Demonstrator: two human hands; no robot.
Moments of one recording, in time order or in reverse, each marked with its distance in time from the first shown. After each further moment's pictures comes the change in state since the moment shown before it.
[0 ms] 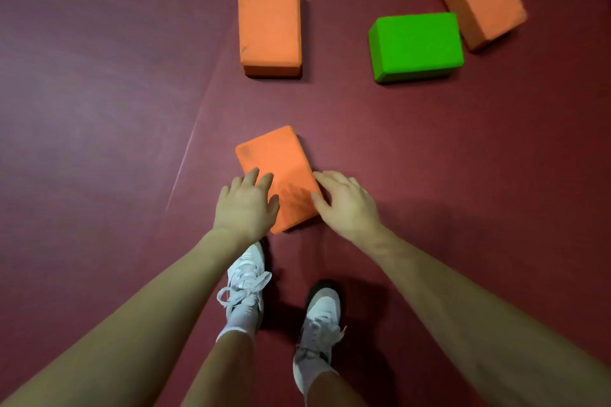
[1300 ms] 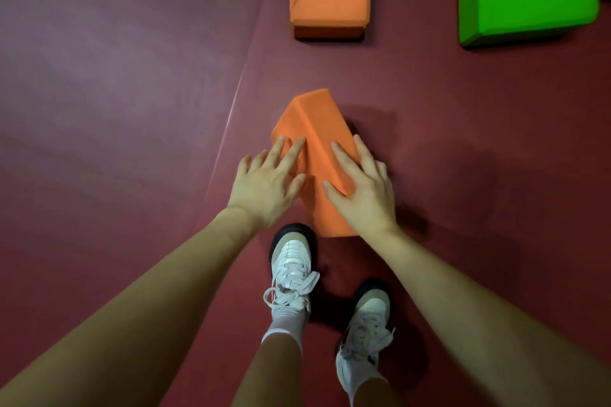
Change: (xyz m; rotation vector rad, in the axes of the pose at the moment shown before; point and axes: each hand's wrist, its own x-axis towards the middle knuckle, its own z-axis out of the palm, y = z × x) left_hand 0.074 -0.097 0.028 -0.010 -0.011 0.111; right_hand 0.066 -0.050 0.081 0.261 0.250 0.043
